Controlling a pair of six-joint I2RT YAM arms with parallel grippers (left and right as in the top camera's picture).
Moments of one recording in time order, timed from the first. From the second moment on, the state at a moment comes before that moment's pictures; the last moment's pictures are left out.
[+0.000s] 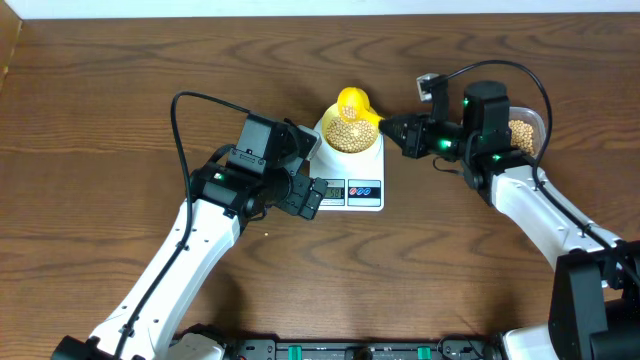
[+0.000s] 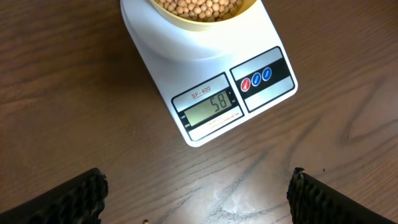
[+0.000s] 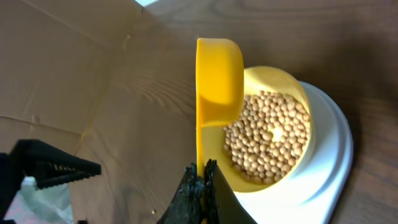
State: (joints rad) left arm -0.40 1.35 1.05 -0.78 0.20 0.06; right arm 0.20 1.63 0.94 0.12 -0.78 0.43
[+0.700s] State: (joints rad) left arm -0.40 1.35 1.05 -0.78 0.20 0.06; right arm -0.19 1.38 0.94 -0.17 -0.80 0.50
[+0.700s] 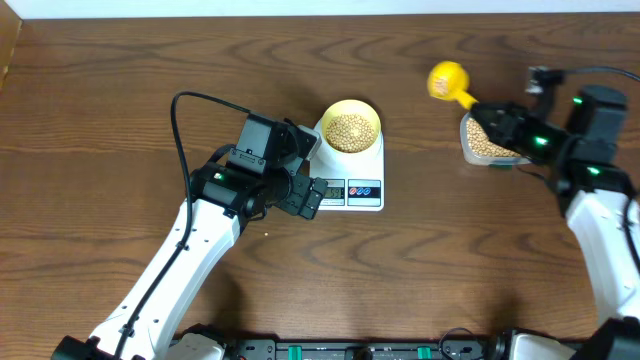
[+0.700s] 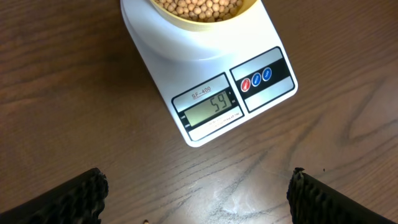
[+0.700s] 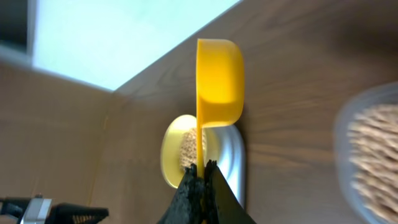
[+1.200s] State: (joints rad) left arm -0.40 1.35 1.05 -0.78 0.20 0.06; right arm -0.43 1.21 0.94 -0.58 -0.60 0.23
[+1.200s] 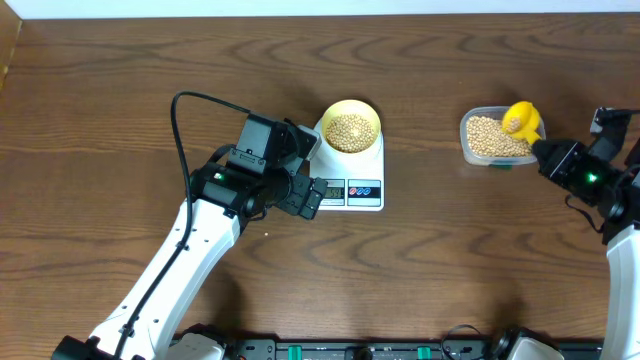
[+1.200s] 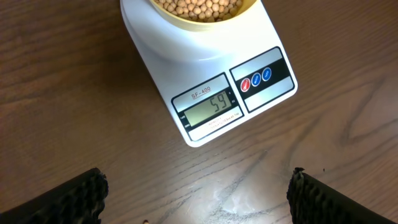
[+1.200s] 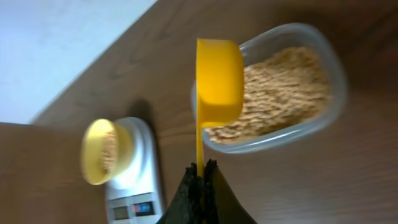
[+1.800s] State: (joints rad) left arm -0.40 1.35 1.05 -0.78 0.20 0.06; right arm -0.16 1.19 0.94 -0.57 -0.09 -0.17
